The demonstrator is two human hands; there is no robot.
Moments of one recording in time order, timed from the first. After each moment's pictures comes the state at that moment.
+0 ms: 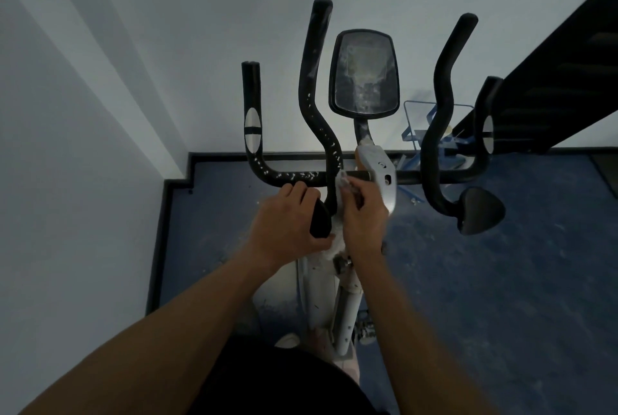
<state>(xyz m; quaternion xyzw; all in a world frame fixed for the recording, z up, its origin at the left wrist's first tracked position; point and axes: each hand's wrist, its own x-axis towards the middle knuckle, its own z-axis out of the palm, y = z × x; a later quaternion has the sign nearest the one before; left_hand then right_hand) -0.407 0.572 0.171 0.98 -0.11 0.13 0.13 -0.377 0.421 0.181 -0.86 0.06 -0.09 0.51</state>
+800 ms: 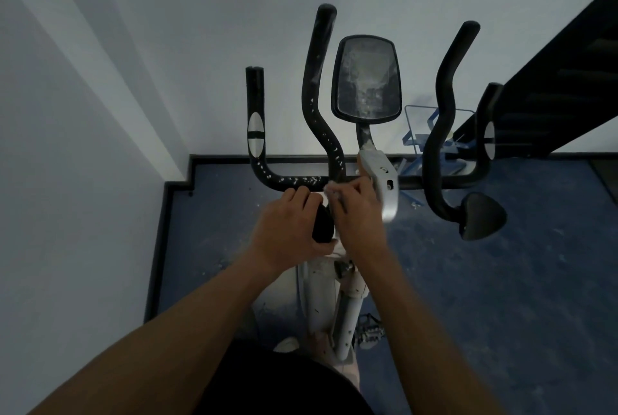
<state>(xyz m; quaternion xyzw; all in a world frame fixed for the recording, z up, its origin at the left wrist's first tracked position) -0.408 0.573 0.170 0.97 -0.11 0.14 0.15 -0.367 0.422 0.185 -0.93 -0.12 -0.07 0.33</state>
